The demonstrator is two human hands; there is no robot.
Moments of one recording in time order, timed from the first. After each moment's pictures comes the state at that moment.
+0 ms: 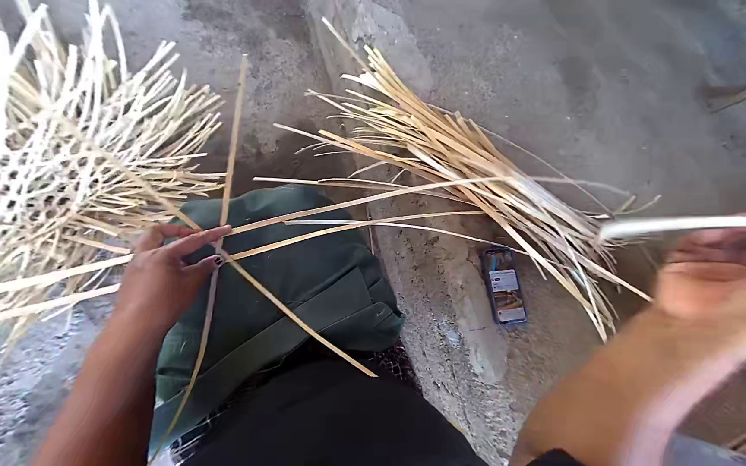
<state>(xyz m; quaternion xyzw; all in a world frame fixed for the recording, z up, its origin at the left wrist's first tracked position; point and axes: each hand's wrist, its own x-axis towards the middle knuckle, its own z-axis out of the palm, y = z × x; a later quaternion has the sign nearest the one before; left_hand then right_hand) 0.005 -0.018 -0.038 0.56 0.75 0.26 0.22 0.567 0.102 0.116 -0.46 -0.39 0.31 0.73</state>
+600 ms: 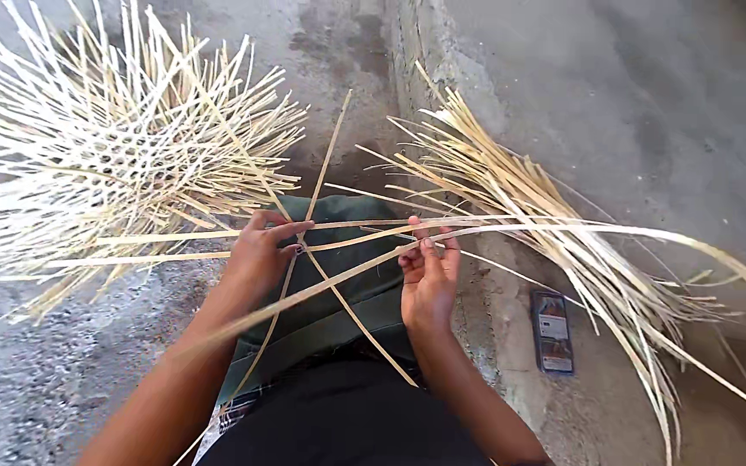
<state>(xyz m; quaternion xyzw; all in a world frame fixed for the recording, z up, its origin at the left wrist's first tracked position) 0.000 -0.019 -0.046 0.58 0.73 0.30 0.20 0.242 0.047 -0.014 -0.41 -0.35 0.60 0.59</state>
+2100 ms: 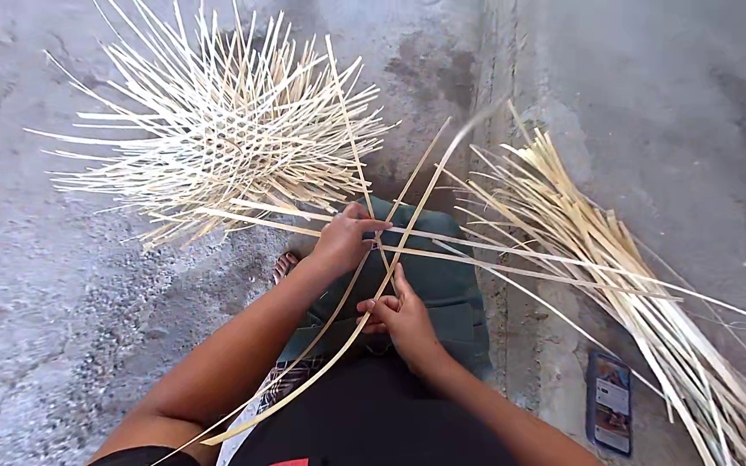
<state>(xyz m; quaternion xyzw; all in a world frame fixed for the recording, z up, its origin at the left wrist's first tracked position) -0.004 -0.016 -0.040 0.56 0.74 0.27 0.25 0.191 -0.022 -0.015 -0.42 -0.52 0.73 0.10</state>
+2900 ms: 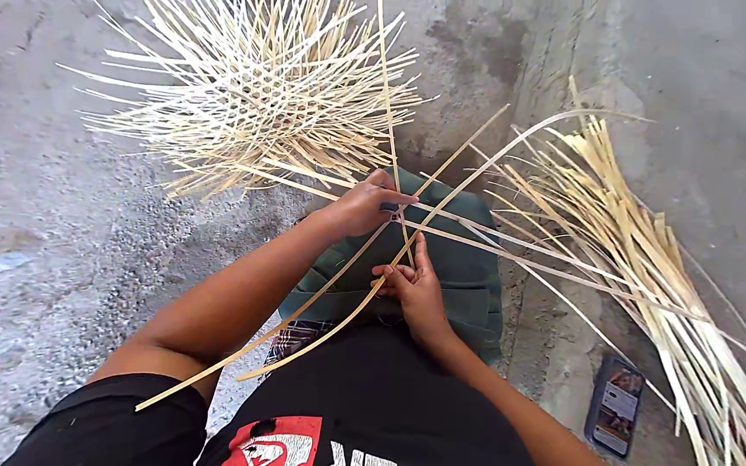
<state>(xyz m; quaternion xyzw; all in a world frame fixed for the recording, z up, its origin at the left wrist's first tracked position) -0.023 -0.019 -0.044 0.60 0.68 0.27 0.31 0.191 -0.025 -0.040 -0.39 -0.52 0.74 0.17</state>
